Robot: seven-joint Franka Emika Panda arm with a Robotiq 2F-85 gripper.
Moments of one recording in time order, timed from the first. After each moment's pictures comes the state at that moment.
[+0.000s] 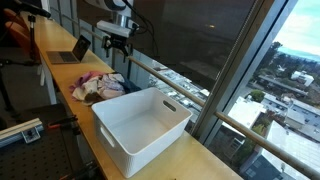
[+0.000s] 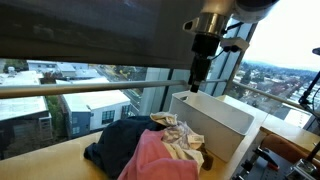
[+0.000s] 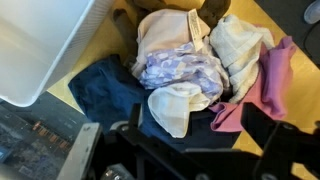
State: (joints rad) arm 0.21 0.30 0.20 -1.80 -0.05 2.06 -0.37
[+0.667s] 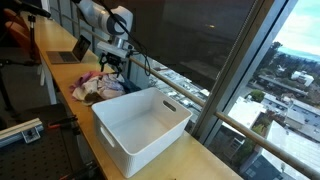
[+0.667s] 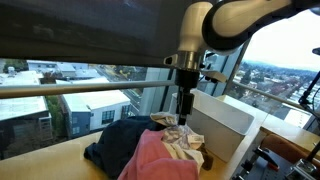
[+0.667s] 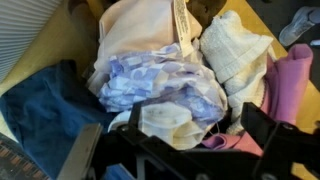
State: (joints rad) arm 0.22 0.52 0.24 -1.74 -0.05 2.08 -0.40
